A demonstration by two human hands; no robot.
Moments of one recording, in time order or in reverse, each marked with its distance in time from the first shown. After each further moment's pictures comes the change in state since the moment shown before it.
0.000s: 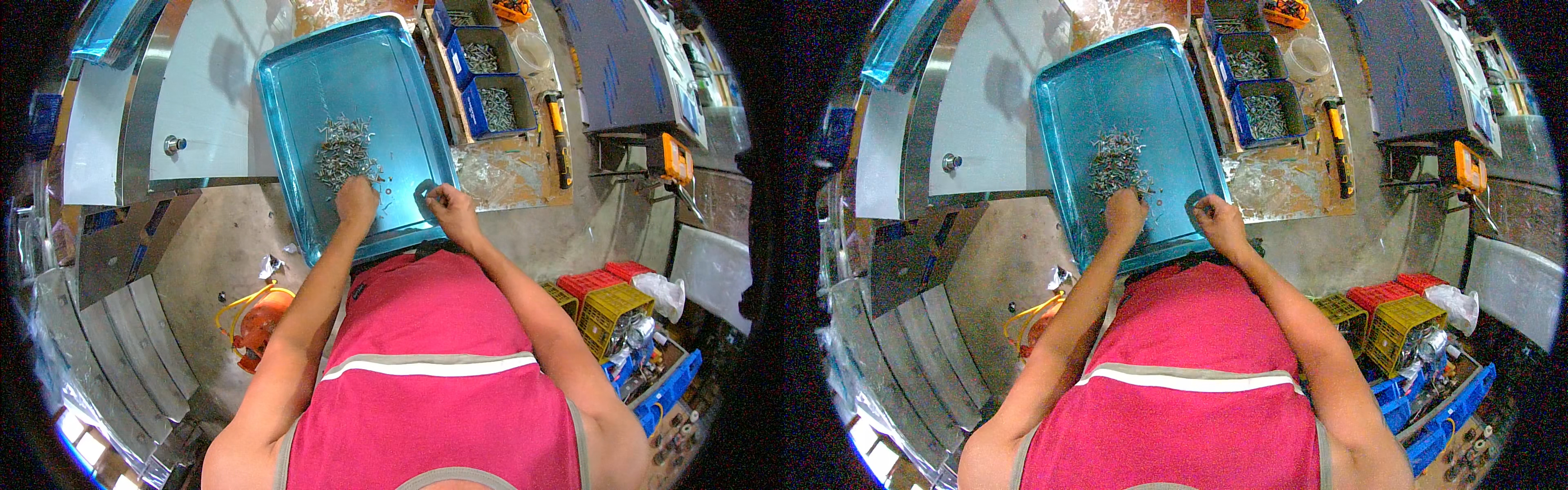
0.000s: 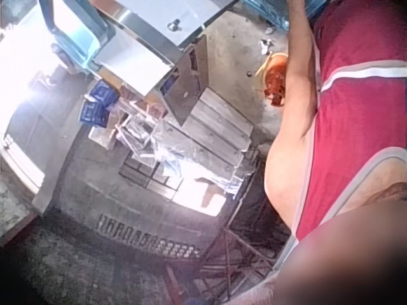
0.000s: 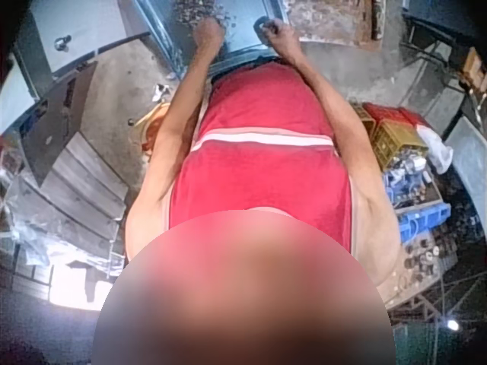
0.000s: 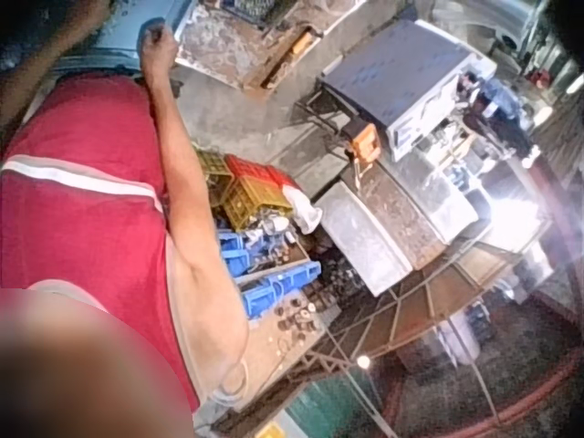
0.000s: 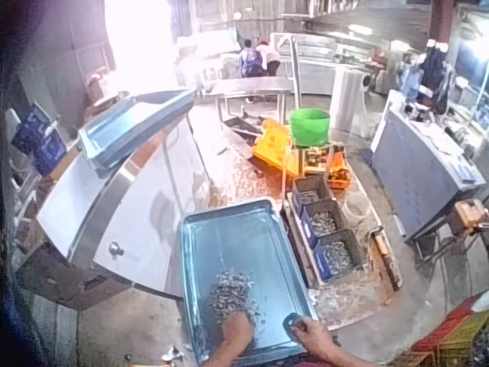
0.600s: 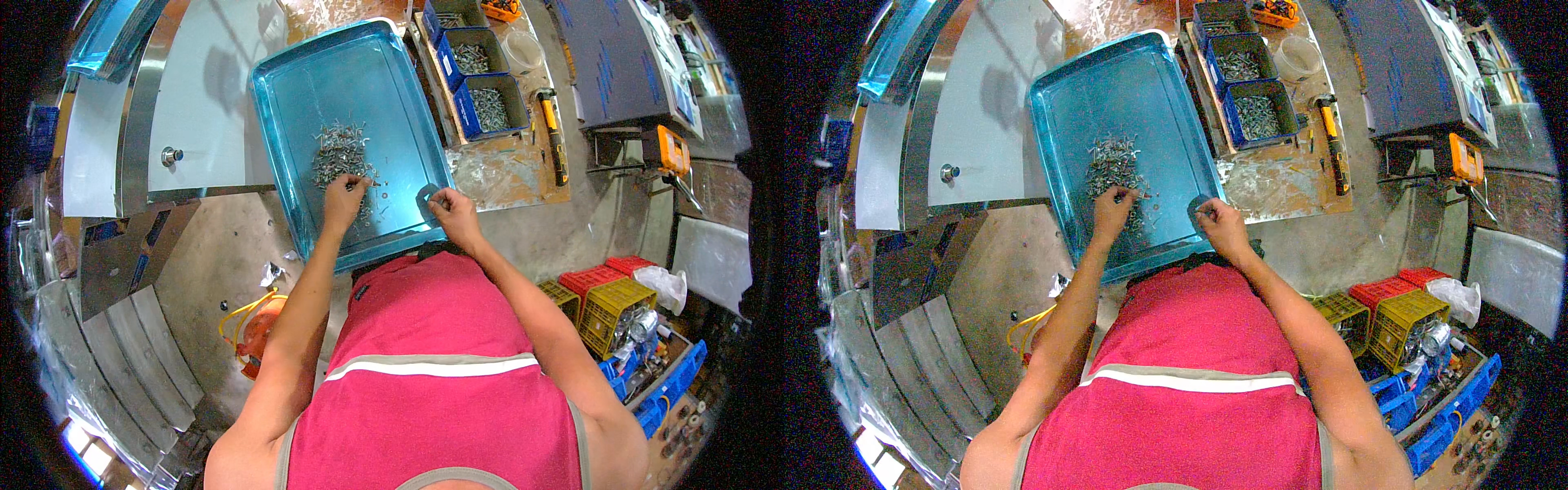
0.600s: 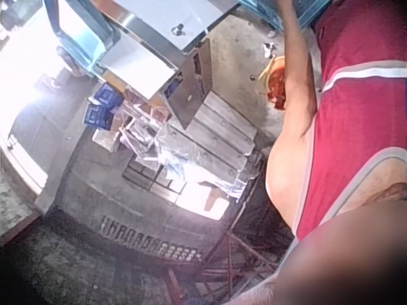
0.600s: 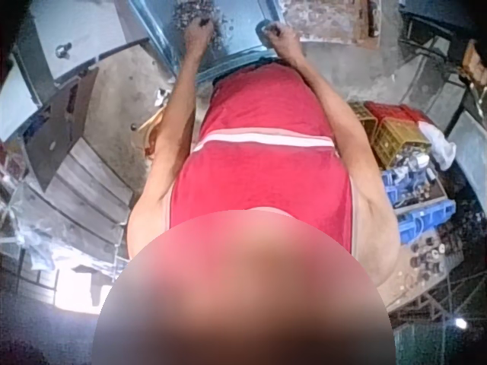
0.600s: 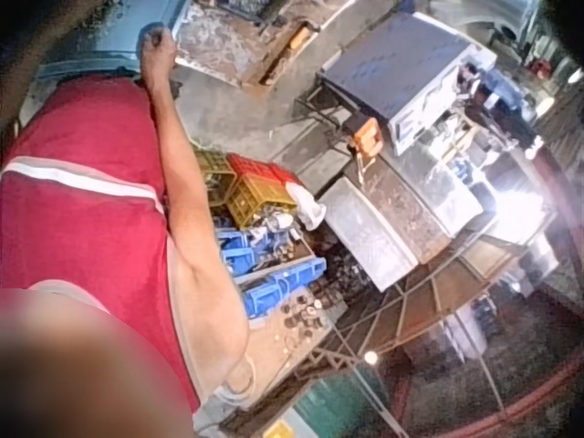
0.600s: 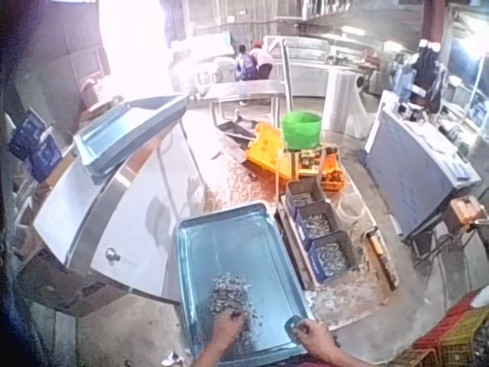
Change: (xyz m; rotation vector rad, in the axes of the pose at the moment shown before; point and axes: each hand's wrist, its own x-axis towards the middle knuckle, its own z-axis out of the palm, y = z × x) left_hand 0.009 -0.029 -0.004 -0.546 0.102 0.094; right_hand -0.004 0.011 -0.006 0.038 0.026 0.028
